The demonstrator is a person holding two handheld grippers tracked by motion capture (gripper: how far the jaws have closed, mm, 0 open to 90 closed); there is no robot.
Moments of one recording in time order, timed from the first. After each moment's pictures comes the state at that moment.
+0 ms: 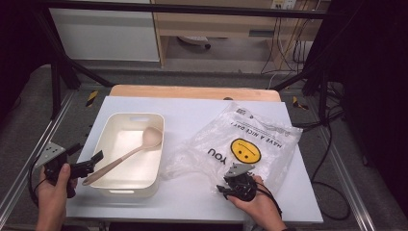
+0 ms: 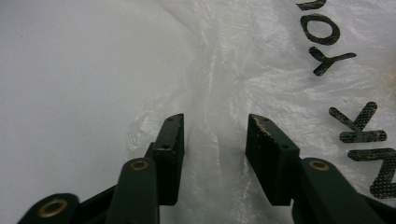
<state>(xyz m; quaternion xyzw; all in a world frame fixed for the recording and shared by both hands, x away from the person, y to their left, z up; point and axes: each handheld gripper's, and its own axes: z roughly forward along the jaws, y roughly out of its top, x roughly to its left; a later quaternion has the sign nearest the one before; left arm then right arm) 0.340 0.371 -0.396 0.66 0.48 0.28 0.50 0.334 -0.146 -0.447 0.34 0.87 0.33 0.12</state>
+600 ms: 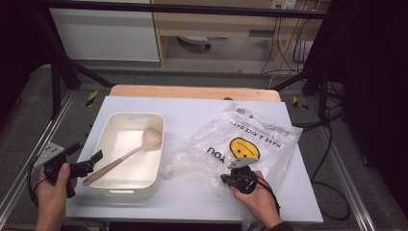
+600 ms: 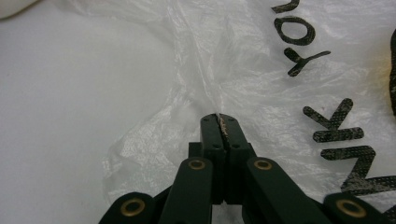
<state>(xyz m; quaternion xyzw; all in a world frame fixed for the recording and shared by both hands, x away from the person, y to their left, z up) 0.341 0.373 -0.395 0.66 0.48 0.28 0.51 0.353 -0.151 -0.448 0.38 0.85 0.36 0.10</state>
